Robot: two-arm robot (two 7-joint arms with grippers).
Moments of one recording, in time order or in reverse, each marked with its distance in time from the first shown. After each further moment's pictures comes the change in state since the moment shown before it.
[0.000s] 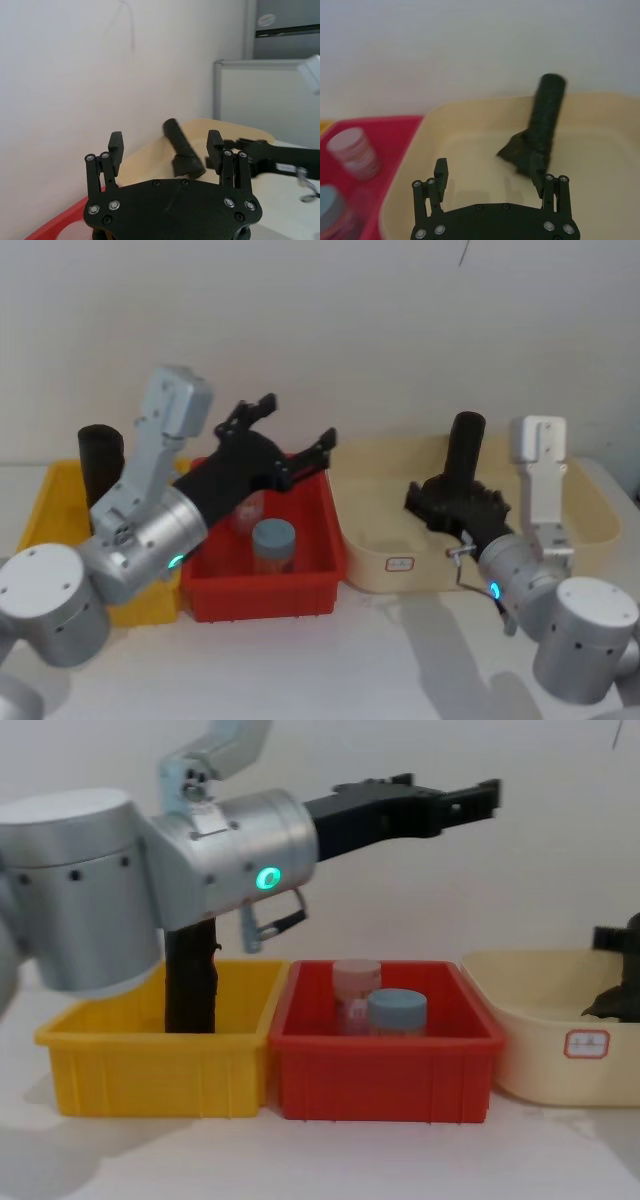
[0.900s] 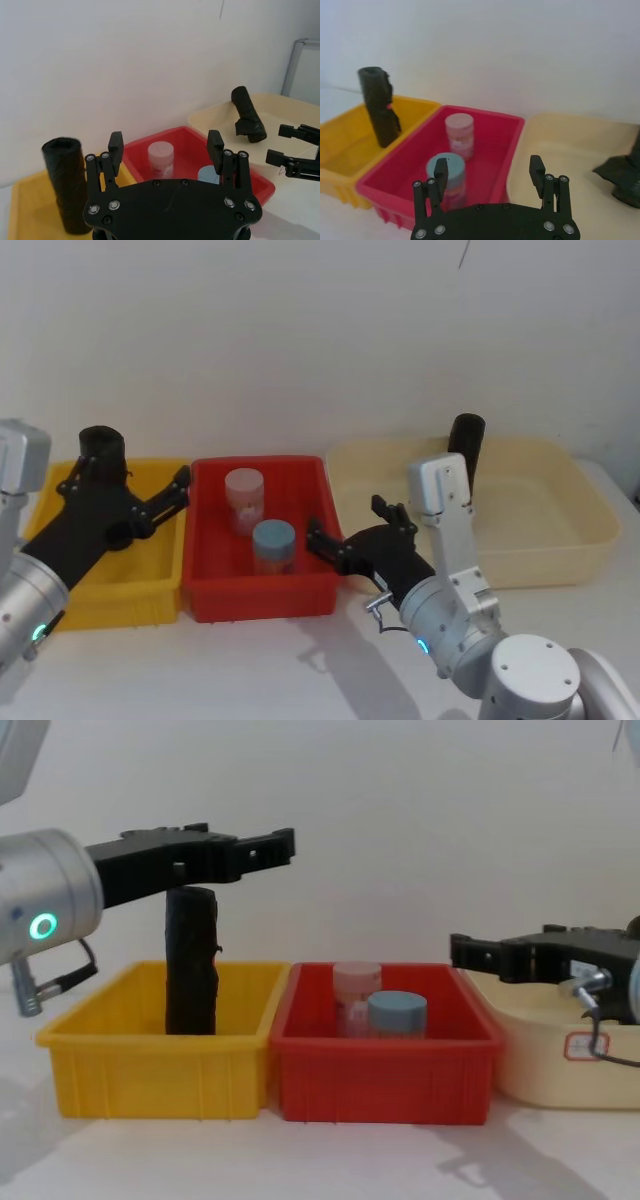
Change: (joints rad) left arm 0.300 0.174 -0.198 -0.323 -0.010 0.139 0.197; right arm -0.119 0.012 -0.196 -0.106 -0.084 -0.137 0.102
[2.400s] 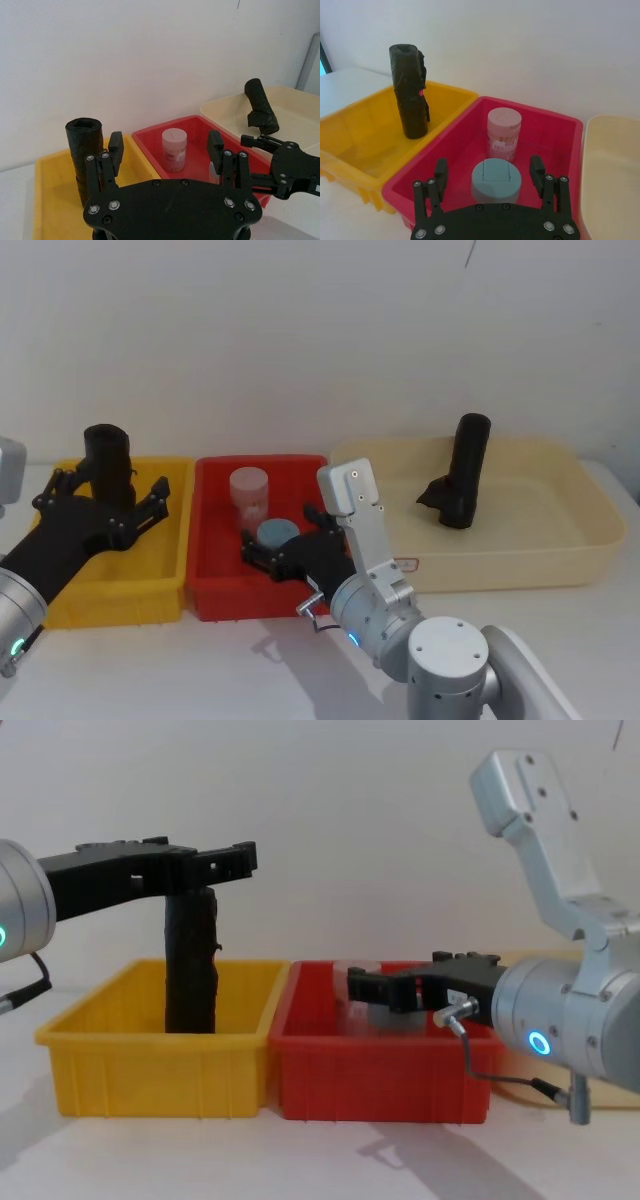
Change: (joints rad) left arm 0.061 0.028 -0.042 -0.055 -0.011 0.030 0.033; right arm 0.147 -0.056 -0.103 0.236 -0.043 -0.047 0.016
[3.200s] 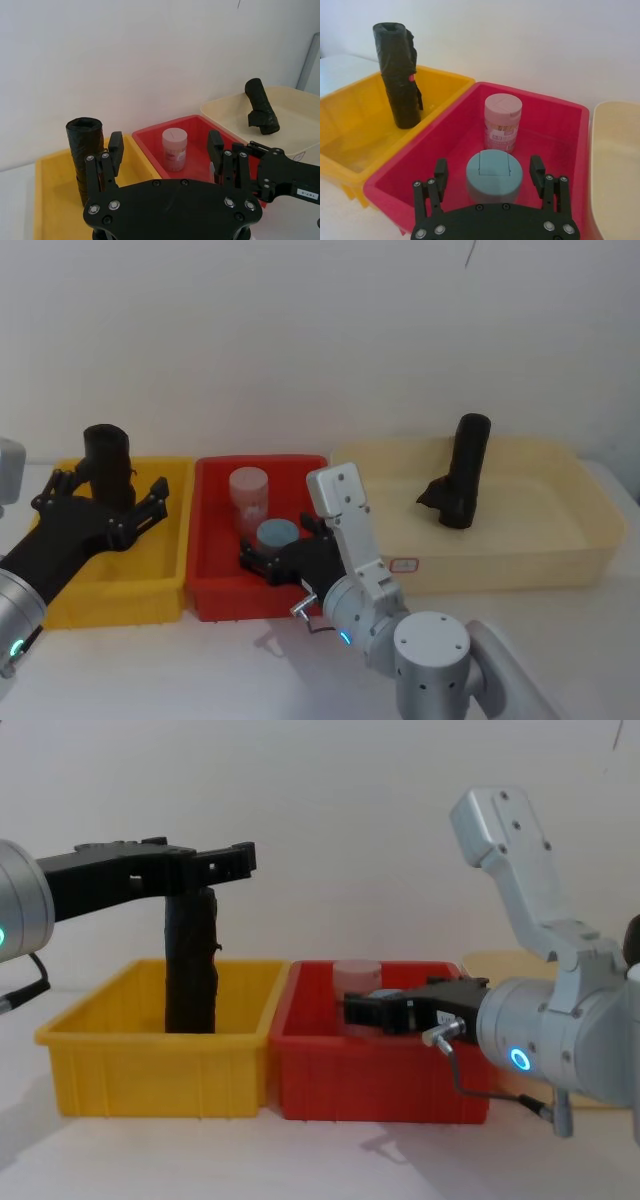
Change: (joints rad) left arm 0.002 0.001 -0.001 -0.001 0.000 0.001 0.001; right arm 0.047 -0.023 0.004 0.100 -0.013 0.003 -0.005
